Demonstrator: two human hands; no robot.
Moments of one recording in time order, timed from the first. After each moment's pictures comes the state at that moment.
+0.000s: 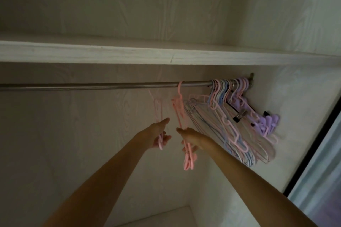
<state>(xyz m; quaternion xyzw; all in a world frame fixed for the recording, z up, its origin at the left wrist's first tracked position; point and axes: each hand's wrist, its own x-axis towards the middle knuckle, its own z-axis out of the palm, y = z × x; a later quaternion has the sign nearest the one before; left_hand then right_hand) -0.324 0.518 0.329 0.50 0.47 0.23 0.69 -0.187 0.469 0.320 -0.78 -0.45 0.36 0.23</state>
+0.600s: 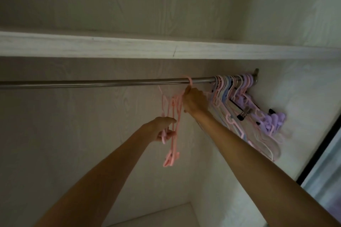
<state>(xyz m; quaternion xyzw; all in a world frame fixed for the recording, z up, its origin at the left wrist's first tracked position) -0.310 0.533 0.339 0.56 0.49 0.18 0.64 -0.187 0.514 0.385 -0.81 -0.48 -0.03 0.34</state>
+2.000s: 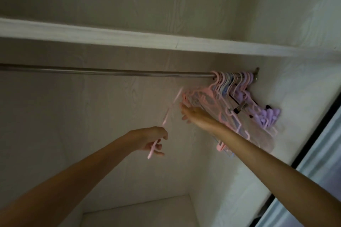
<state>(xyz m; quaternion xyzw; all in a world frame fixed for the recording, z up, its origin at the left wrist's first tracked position) -0.369 0.452 0.333 0.56 0.50 0.12 0.65 -0.198 0.429 0.362 -0.74 -0.57 0.22 0.27</state>
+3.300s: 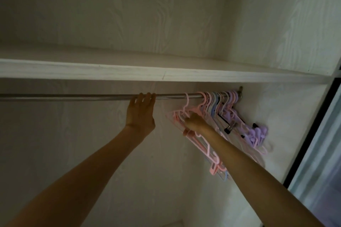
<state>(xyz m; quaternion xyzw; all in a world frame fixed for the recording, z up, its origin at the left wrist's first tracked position) -0.338 0.513 0.395 0.83 0.49 0.19 -0.20 -0.155 0.479 0.385 -0.80 -0.48 0.22 0.28</state>
